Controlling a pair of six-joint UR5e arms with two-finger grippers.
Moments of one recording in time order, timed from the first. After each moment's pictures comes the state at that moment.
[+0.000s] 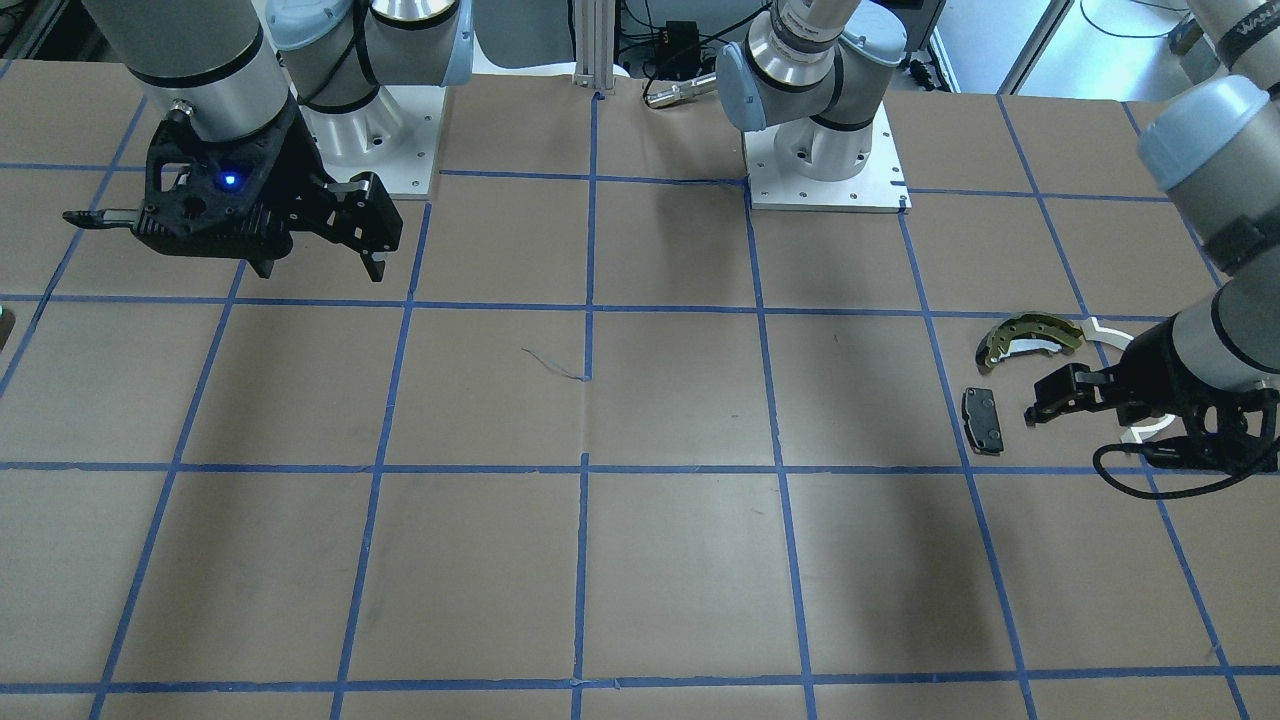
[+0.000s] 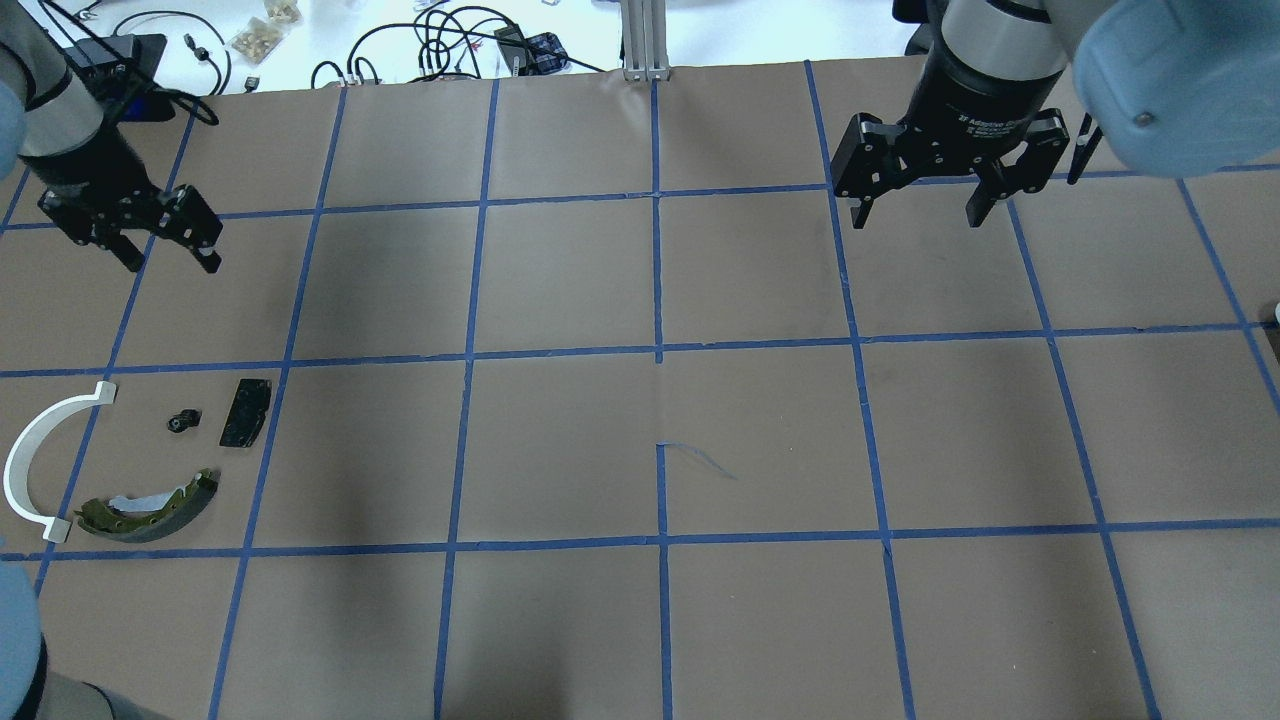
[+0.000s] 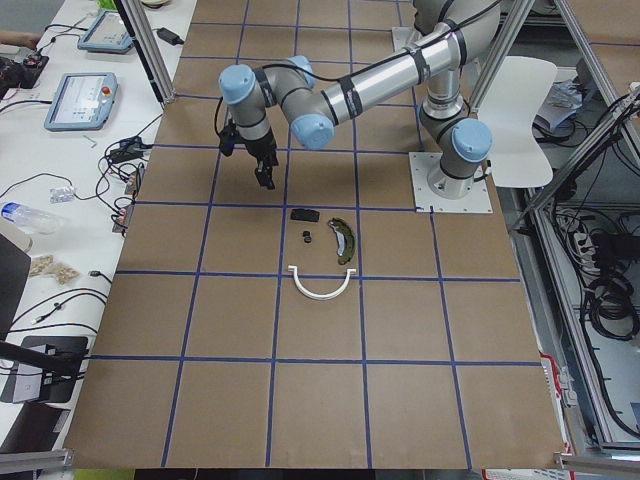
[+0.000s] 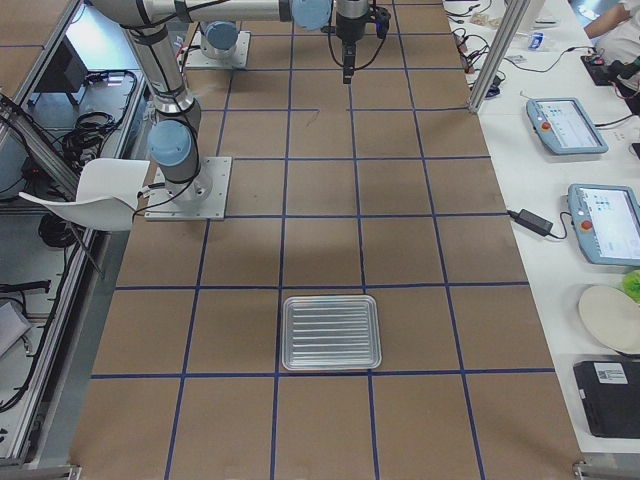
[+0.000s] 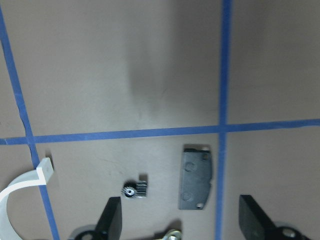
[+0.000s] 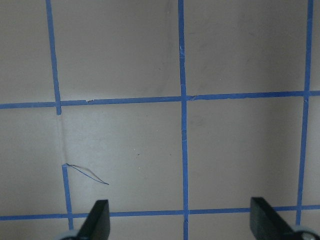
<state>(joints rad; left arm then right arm) -1.22 -1.86 -1.48 -1.48 1.66 0.40 1.61 -1.53 1.54 -1.58 -1.56 0.07</state>
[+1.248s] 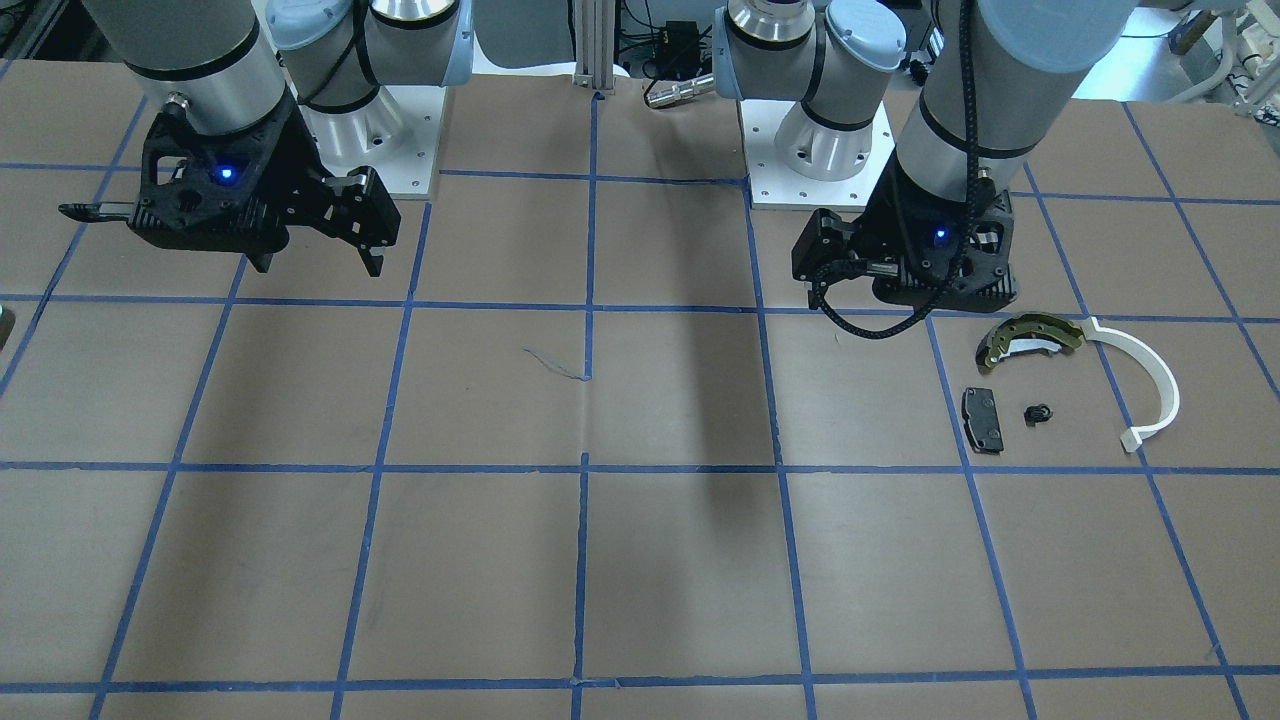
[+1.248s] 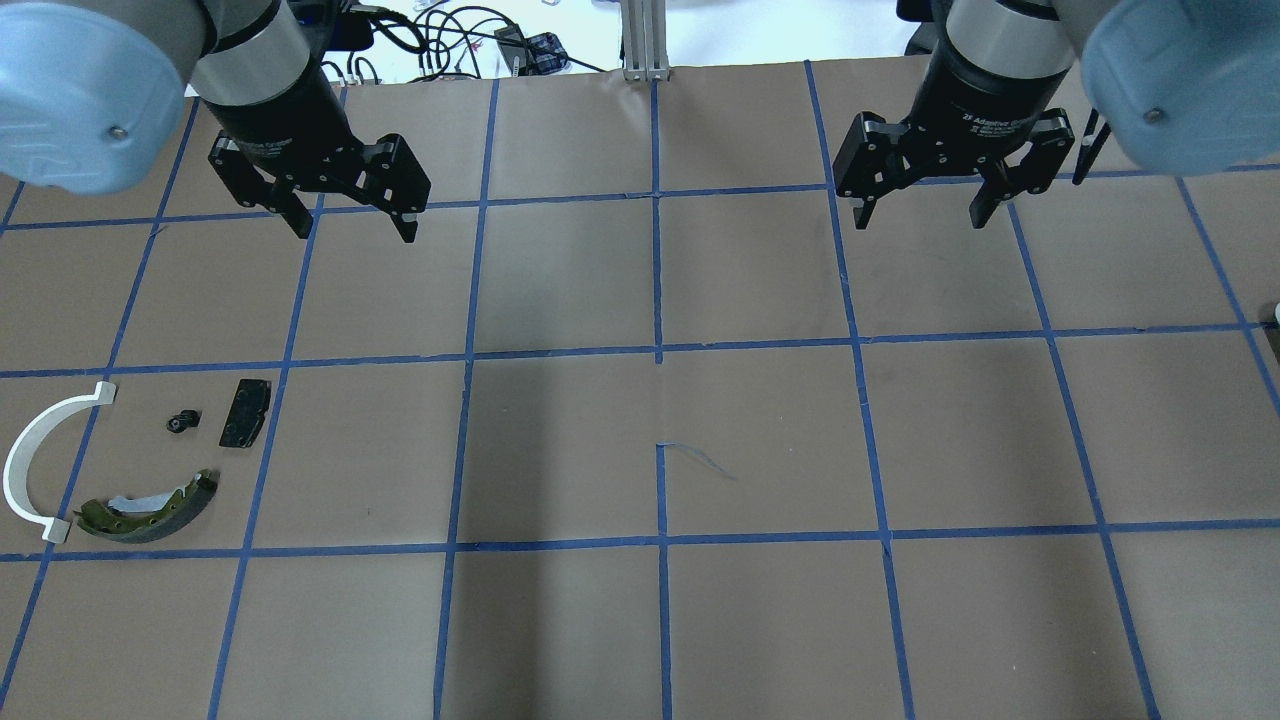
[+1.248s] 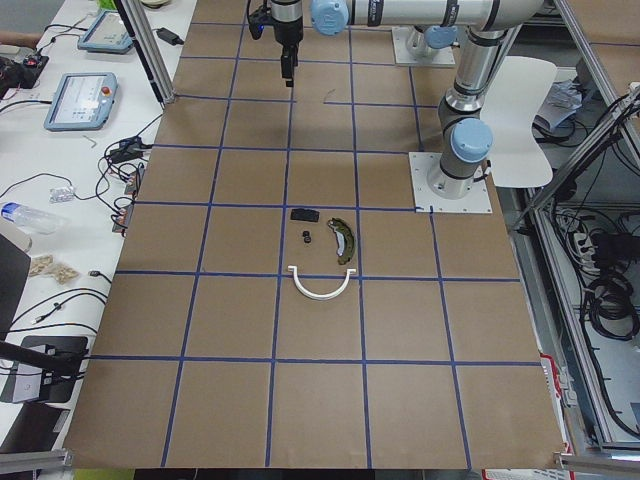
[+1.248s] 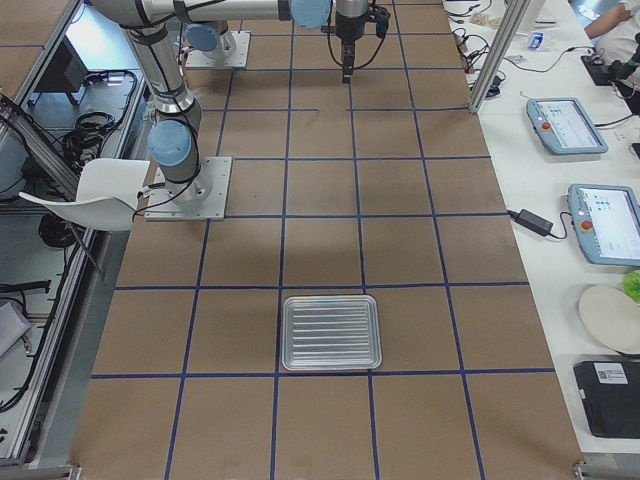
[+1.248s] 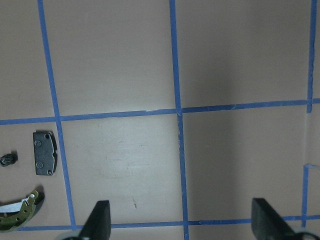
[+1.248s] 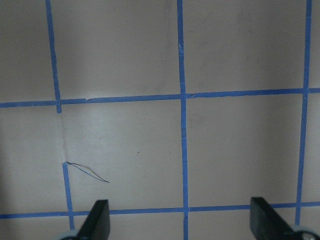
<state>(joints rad) -1.56 -1.65 -1.52 -1.57 1.57 0.12 1.61 -1.54 1.54 -1.57 -1.56 0.08</state>
